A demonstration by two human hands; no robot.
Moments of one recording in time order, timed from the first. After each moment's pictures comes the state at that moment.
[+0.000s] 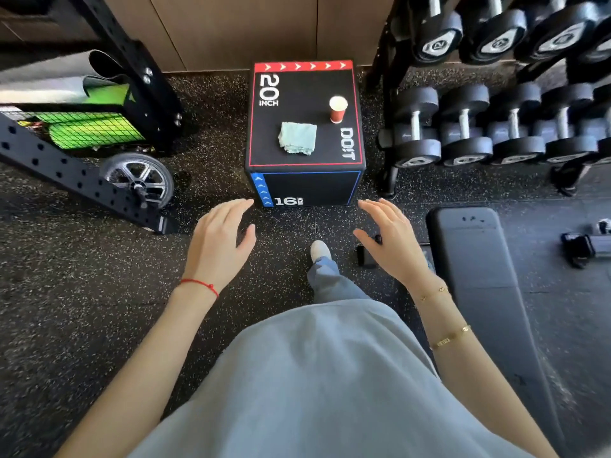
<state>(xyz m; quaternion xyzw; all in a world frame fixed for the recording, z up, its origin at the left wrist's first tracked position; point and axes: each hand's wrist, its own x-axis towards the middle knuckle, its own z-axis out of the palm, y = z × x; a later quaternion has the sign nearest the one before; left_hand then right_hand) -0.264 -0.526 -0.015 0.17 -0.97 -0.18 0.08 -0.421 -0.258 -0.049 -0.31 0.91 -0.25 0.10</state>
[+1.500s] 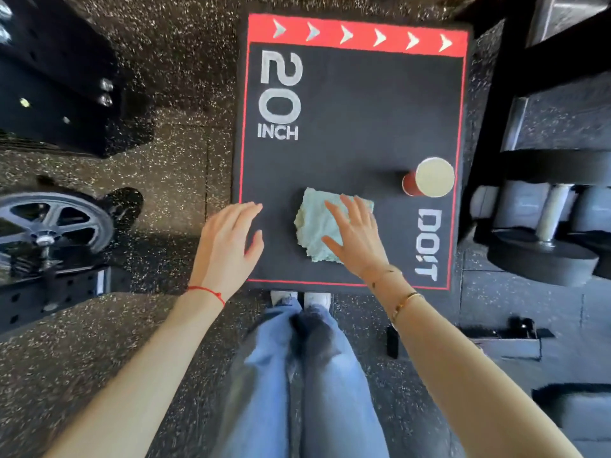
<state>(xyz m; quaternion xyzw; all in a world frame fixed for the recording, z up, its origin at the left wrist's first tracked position) -0.732 -0.864 -0.375 0.20 -0.95 -0.23 -0.04 -0.873 -0.660 -0.438 -0.33 0.90 -0.08 0.28</state>
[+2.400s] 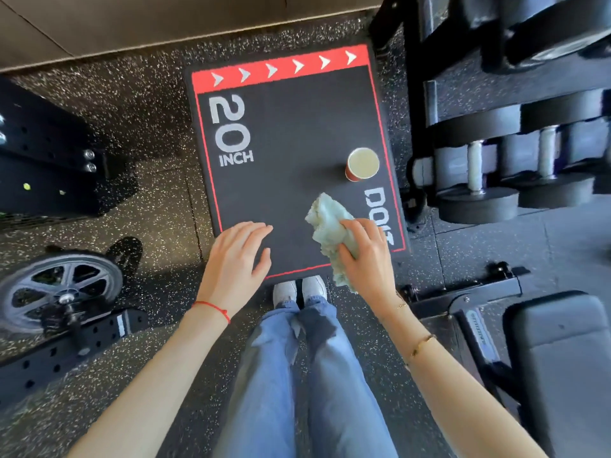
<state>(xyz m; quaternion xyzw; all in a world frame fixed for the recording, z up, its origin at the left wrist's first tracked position) -0.742 -0.813 -0.272 0.05 -0.97 -0.24 -0.06 -0.818 -0.582 -0.311 -0.12 0.94 -0.29 0.13</state>
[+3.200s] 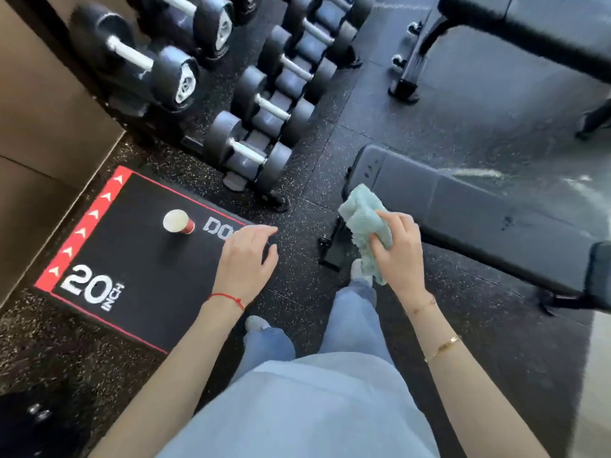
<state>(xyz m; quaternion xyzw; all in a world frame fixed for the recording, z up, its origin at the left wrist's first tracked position) -0.724 -0.541 -0.103 -0.36 -0.90 -0.24 -0.10 -0.570 -0.307 -0.109 0.32 0.89 -0.29 -0.15</state>
